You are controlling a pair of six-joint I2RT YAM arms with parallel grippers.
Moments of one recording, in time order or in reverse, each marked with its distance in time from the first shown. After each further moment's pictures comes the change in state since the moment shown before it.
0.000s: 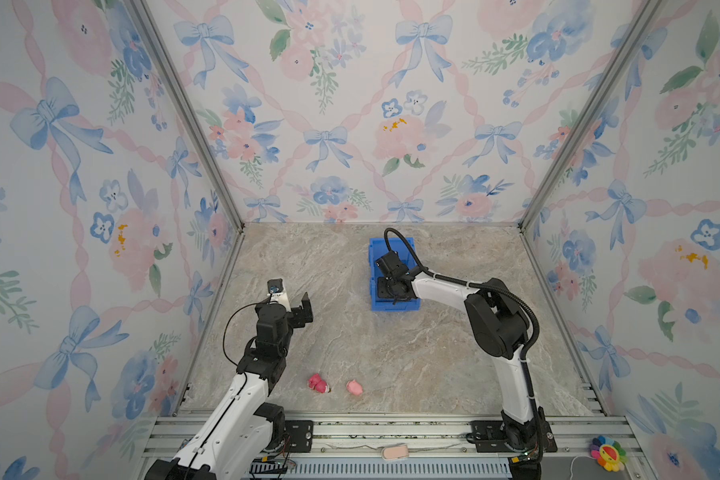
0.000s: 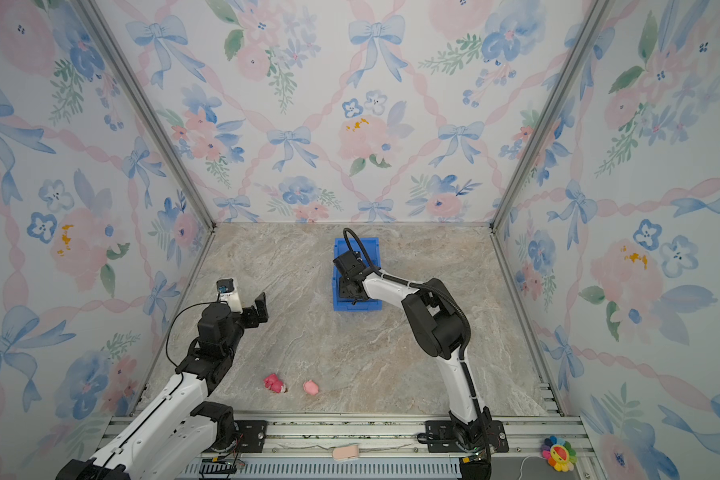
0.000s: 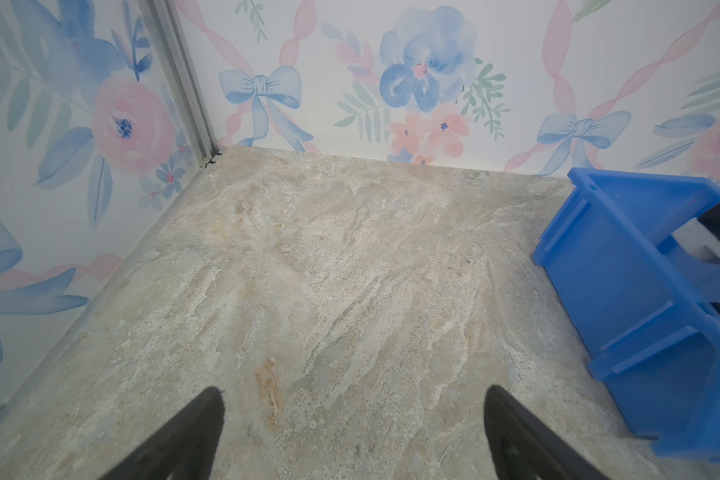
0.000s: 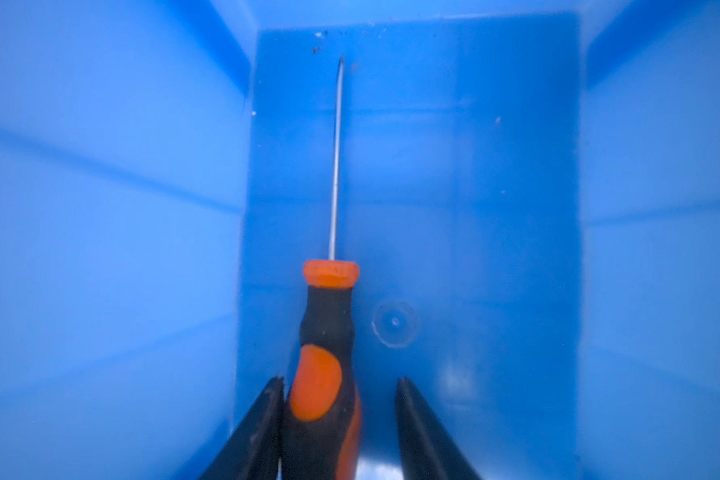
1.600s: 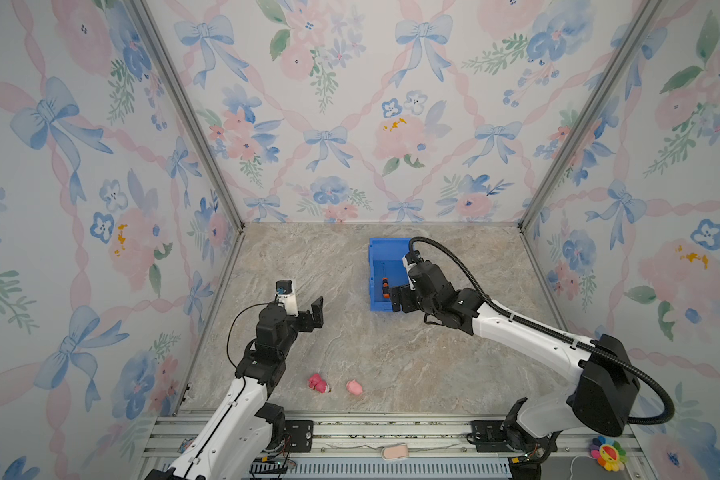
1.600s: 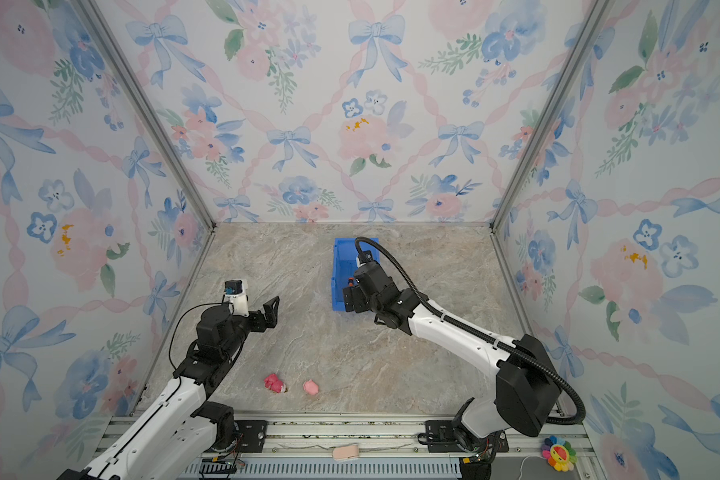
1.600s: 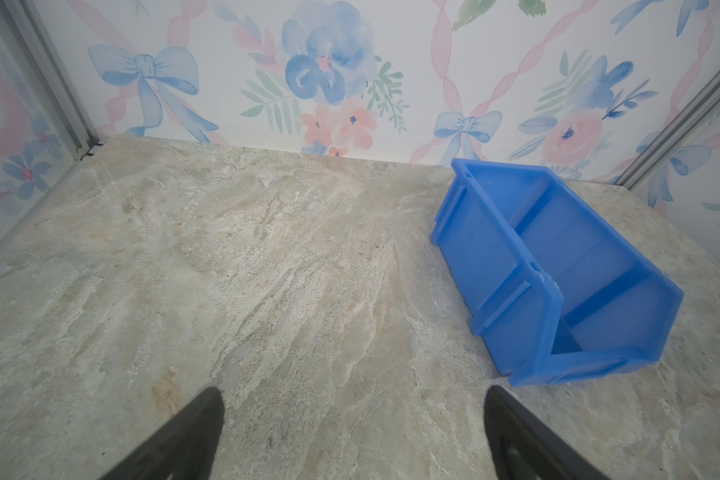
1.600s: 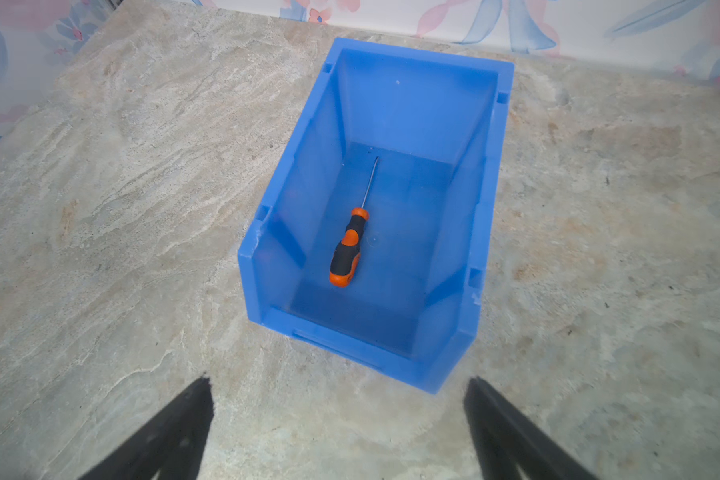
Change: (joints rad) left arm -0.026 -0.050 0.000 -0.051 0.225 -0.045; right arm 0.089 -0.708 -0.470 0.049 0.075 -0.212
